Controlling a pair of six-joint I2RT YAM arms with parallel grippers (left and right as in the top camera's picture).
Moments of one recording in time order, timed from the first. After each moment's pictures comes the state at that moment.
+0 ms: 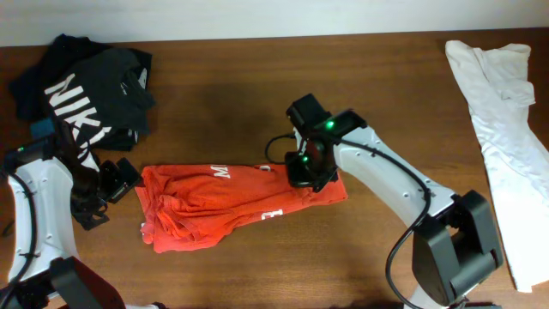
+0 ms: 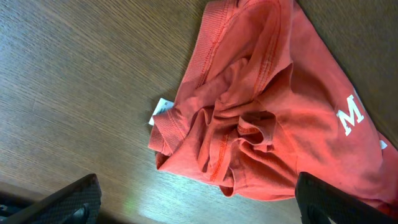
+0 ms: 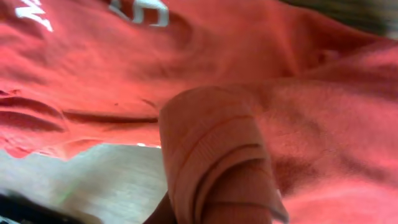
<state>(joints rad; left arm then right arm) 0.41 1.59 1.29 -1.27 0.17 -0.30 0.52 1.83 1.42 -1.02 -0.25 0.45</state>
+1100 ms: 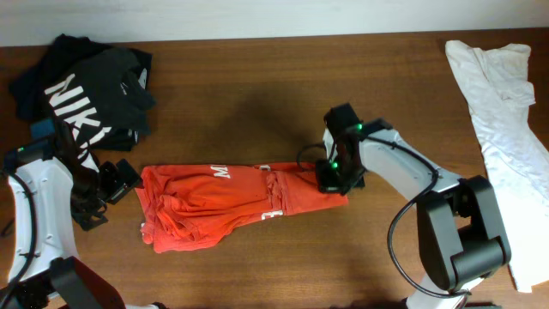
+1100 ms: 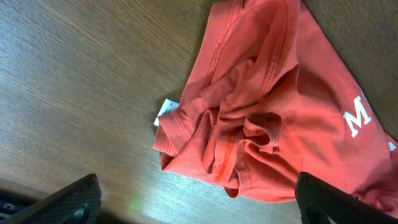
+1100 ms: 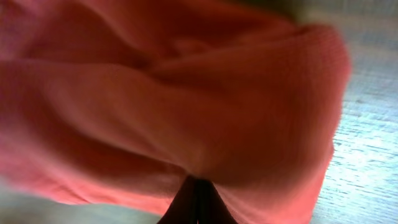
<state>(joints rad) 0.41 1.59 1.28 -1.27 0.15 -0.30 0.33 1.86 1.18 -0.87 -0.28 0.29</state>
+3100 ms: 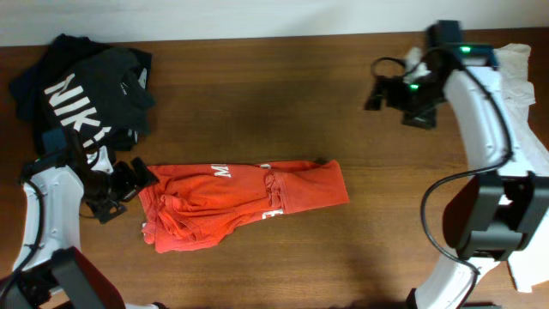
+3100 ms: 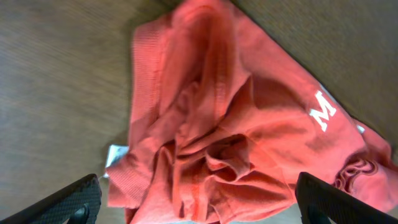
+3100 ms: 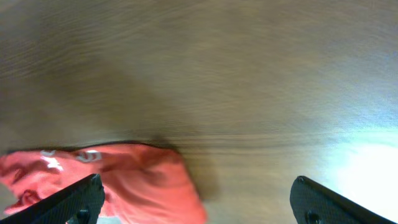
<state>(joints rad) 0.41 1.61 1.14 -1.03 0.34 -0.16 -0.11 1.99 1.86 -1.28 -0.33 0.21</state>
